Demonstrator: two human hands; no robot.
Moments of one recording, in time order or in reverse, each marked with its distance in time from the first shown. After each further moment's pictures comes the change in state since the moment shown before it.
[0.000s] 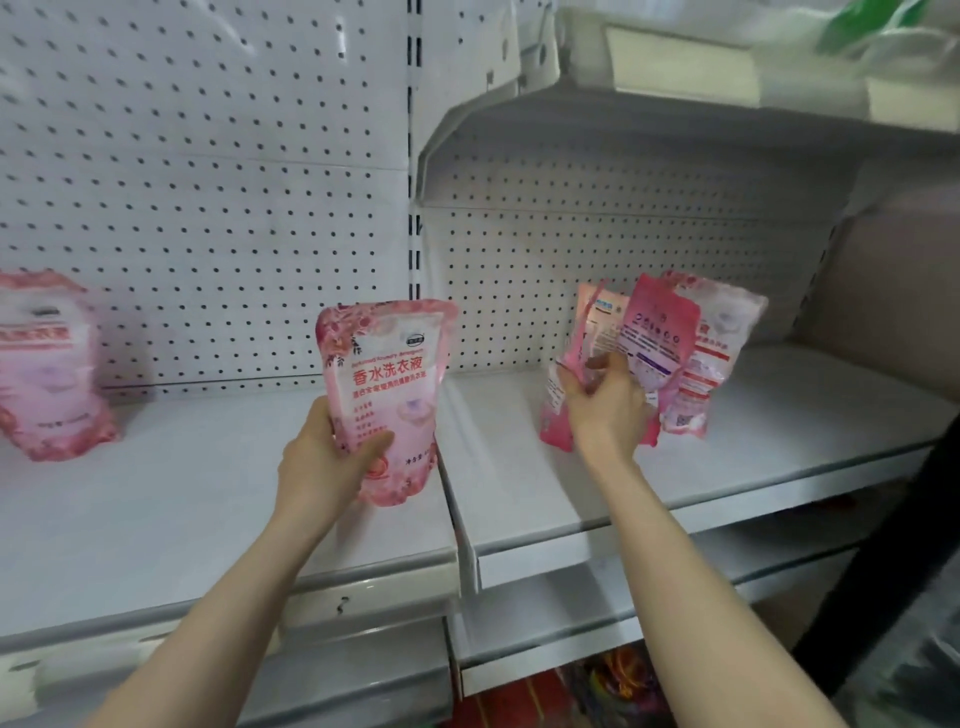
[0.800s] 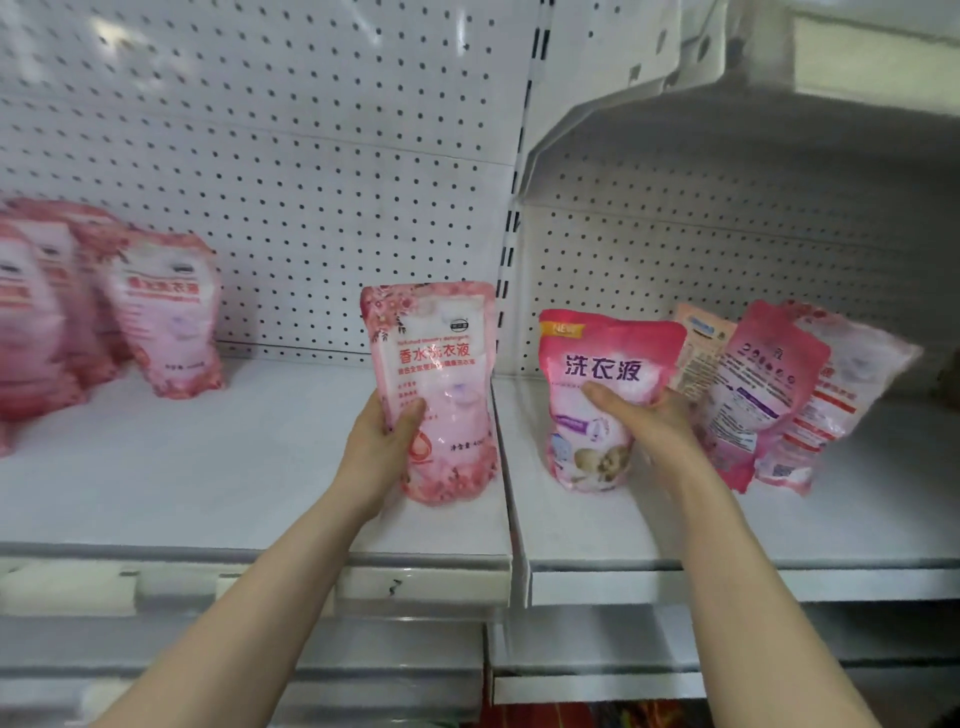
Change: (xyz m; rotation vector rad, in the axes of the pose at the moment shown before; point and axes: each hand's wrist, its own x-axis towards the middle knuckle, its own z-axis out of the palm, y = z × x) left_hand 0.009 -0.017 -0.004 -0.443 -0.005 -0.116; right_hand 0.008 -0.022 0.005 0.633 -0.701 0.239
